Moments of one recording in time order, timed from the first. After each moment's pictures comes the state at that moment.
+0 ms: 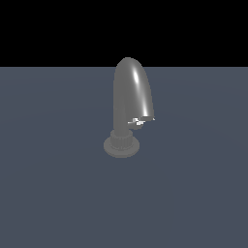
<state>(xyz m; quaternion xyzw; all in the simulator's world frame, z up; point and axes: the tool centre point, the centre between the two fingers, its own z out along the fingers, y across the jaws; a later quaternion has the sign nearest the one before) -0.243 -0.014 0.468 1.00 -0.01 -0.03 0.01</state>
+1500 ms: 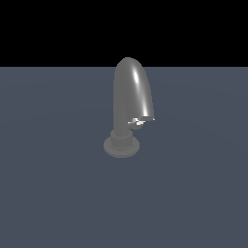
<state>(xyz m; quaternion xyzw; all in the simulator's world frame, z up) -0.124 -0.003 0.437 0.95 -0.18 -0.25 -0.06</state>
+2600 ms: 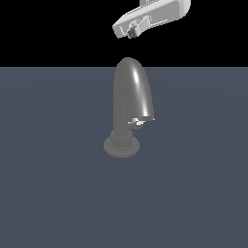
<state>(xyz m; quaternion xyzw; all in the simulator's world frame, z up) -0.034 -0.024 0.364 0.82 -0.34 -0.44 -0.12</state>
